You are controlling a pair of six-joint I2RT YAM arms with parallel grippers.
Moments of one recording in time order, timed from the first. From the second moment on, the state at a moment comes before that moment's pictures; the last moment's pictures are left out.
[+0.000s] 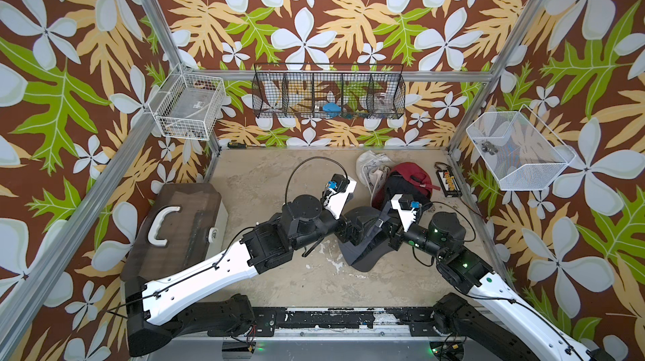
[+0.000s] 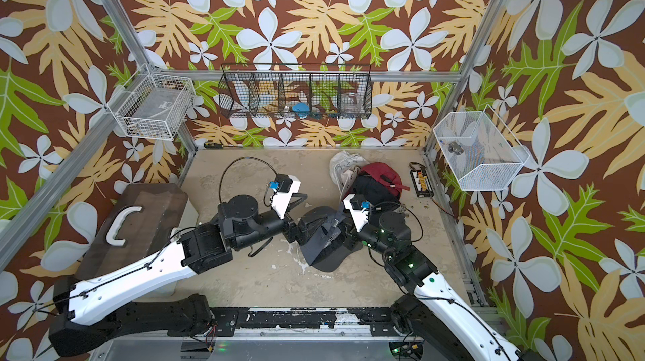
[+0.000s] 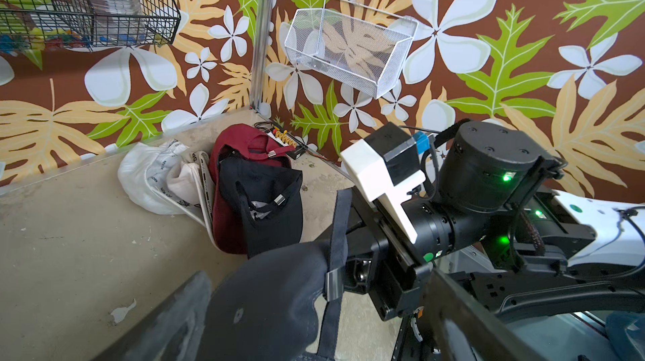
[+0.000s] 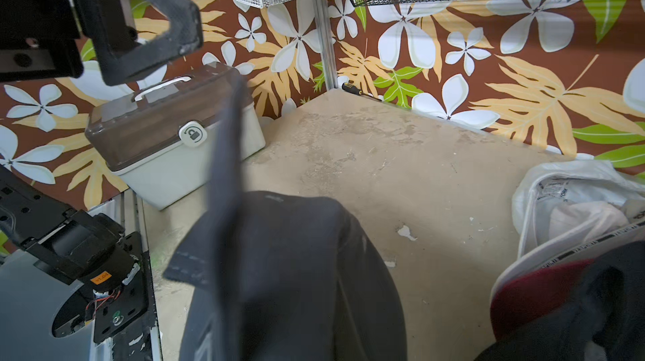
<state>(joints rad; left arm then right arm) -1.05 1.13 1.12 -0.17 -0.03 -0.29 0.54 0.73 0.56 -0.02 -0.40 0.11</state>
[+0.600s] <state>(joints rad) -1.05 1.22 1.15 -0.16 0.05 -0.30 0.58 0.71 0.53 0.03 -0.46 0.16</state>
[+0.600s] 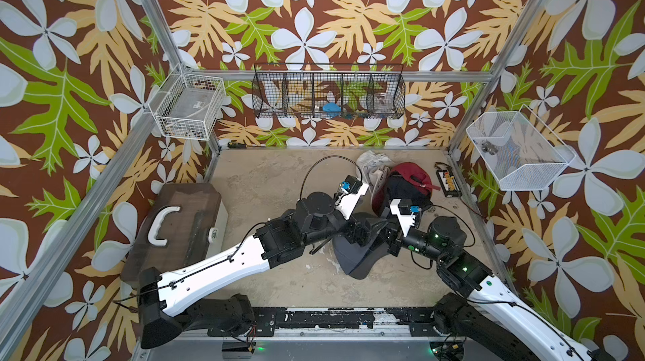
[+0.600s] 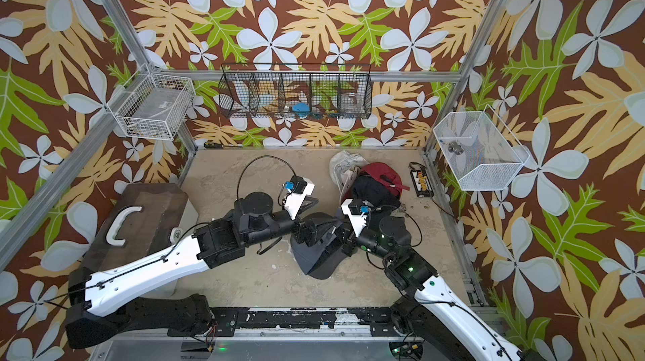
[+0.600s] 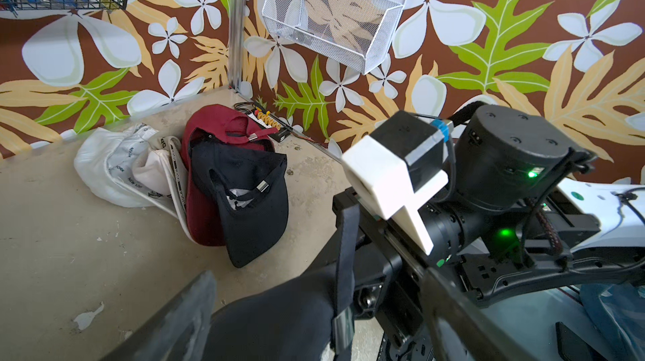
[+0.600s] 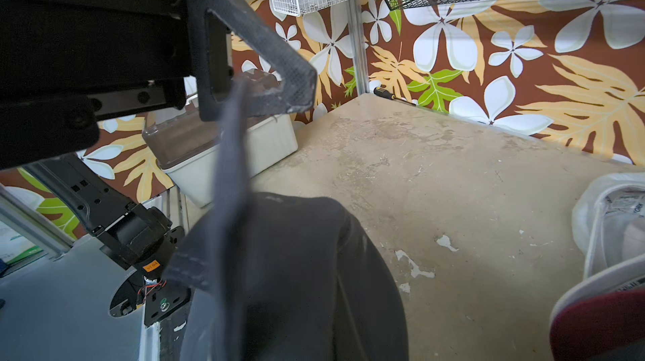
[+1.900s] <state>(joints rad) -1.05 1.28 1.14 -0.12 0.17 -0.33 0.66 0.74 0.50 0.11 -0.46 0.19</state>
